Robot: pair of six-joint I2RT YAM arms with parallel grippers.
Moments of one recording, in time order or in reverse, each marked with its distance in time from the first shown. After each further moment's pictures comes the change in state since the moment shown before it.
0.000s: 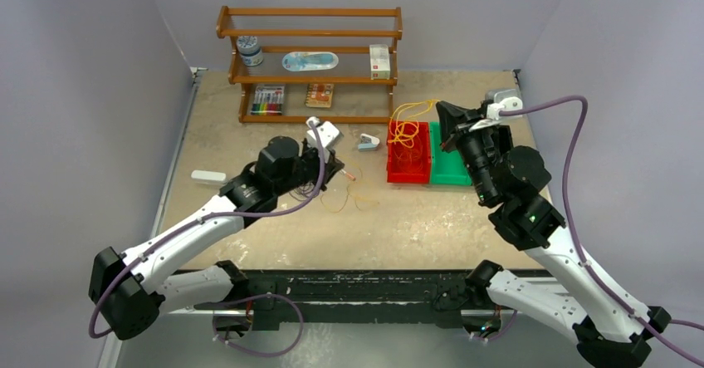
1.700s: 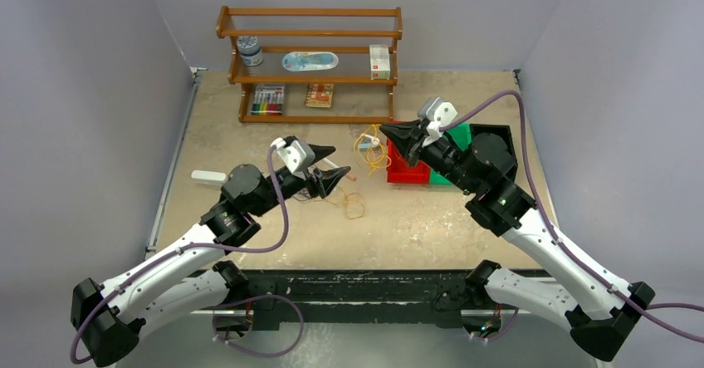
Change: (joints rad) left arm -0.062 -0.235 -0.202 0.396 0.085 0.058; right arm 0.000 0.127 -0.043 0.073 -0.570 -0.136
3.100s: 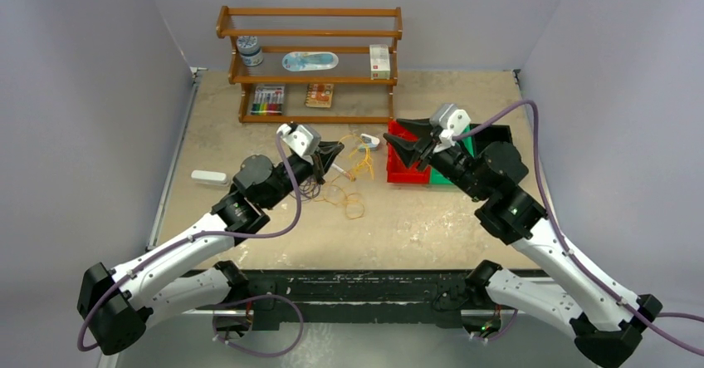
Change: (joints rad) left arm 0.000 0.110 0.048 0.054 -0.153 -0.047; right arm 0.000 -0.066 -0.019 -0.022 -0.001 -0.023
